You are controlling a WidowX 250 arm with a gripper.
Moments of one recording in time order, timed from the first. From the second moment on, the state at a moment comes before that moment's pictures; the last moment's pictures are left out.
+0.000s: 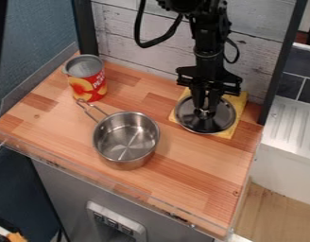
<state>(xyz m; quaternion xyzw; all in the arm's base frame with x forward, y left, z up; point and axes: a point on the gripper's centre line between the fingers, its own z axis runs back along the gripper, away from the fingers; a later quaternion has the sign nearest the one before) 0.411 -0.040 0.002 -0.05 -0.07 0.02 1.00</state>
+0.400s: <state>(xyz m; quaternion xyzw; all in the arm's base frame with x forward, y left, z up) 0.401 -0.048 0.001 -0.03 -0.09 0.00 1.00</state>
